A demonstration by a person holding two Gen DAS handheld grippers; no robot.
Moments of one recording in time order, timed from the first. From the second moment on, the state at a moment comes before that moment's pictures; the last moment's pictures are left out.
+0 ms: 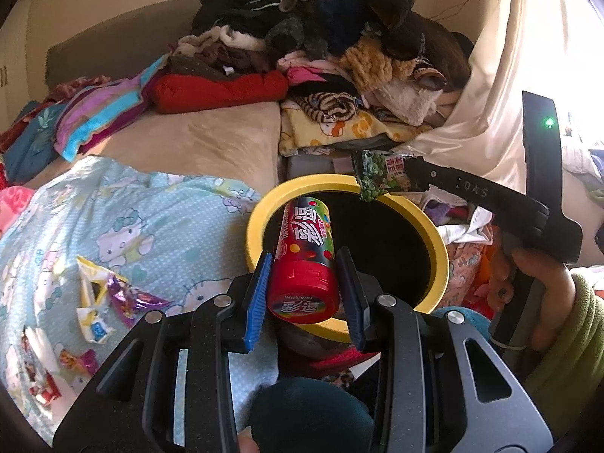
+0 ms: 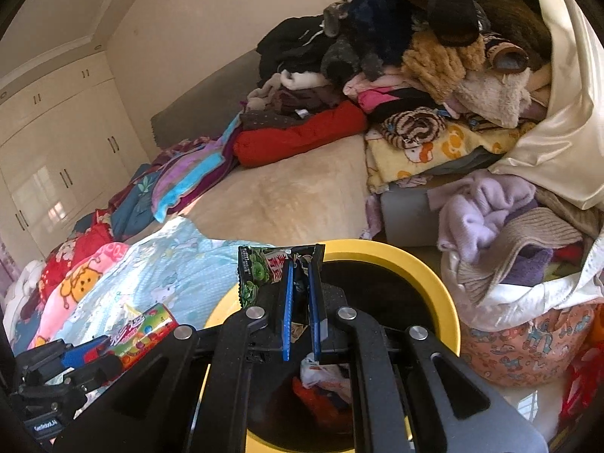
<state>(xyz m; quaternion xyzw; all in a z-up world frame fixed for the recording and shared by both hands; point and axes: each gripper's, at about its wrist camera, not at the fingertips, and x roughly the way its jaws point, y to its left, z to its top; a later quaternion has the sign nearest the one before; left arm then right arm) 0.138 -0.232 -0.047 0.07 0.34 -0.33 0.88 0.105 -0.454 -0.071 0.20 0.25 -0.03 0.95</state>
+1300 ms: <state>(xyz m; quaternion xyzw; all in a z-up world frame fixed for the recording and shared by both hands) 0.196 -0.290 -0.094 0.04 0.40 -0.34 0.85 0.117 -0.486 -0.123 0.22 0.30 -0.09 0.92</state>
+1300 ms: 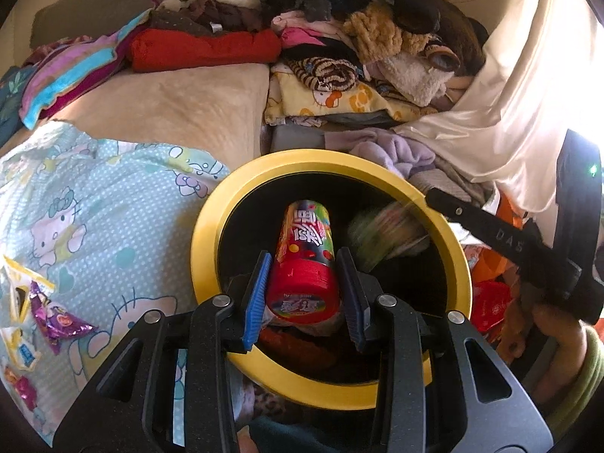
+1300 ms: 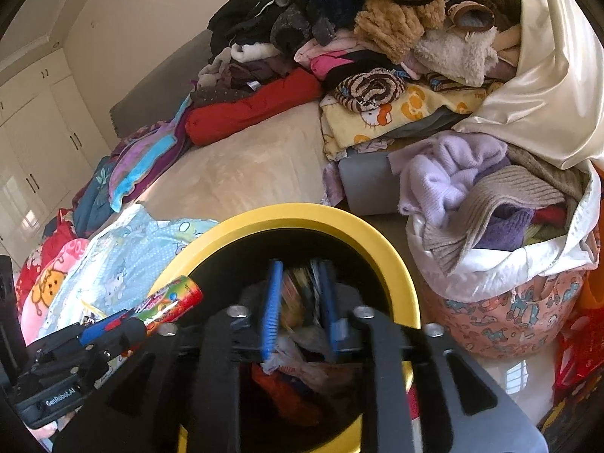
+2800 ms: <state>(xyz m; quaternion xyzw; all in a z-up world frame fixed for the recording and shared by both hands) 0.147 -0.182 -0.025 -0.02 0.30 -0.25 0.92 0.111 -0.400 -0.081 0.17 0.29 -0.02 0.94</state>
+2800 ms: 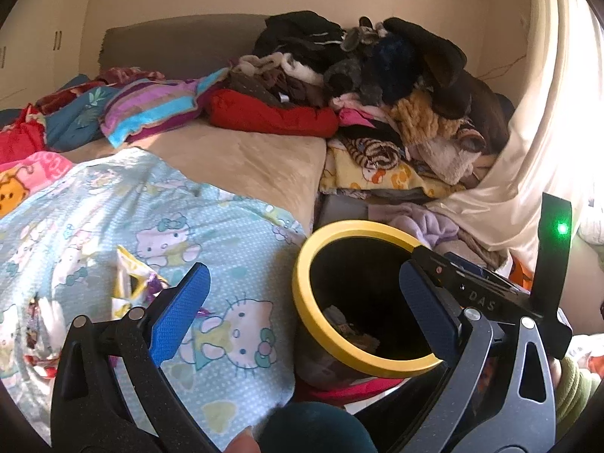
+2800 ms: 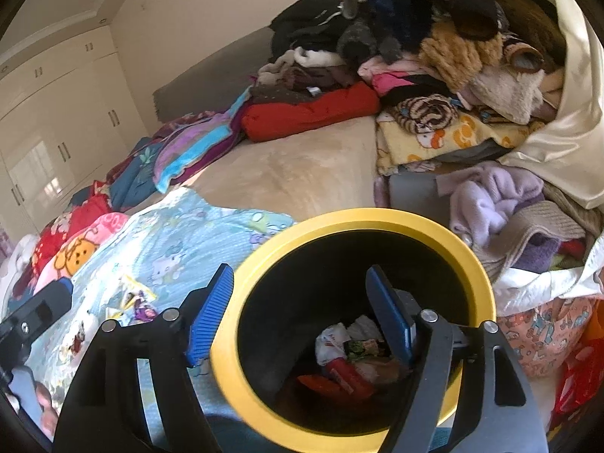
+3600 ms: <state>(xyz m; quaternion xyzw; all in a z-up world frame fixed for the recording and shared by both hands) 0.146 -0.094 -0.009 -0.06 0.27 -0.18 0.94 0.101 -0.301 -0.059 0.10 0.28 0.09 0.95</state>
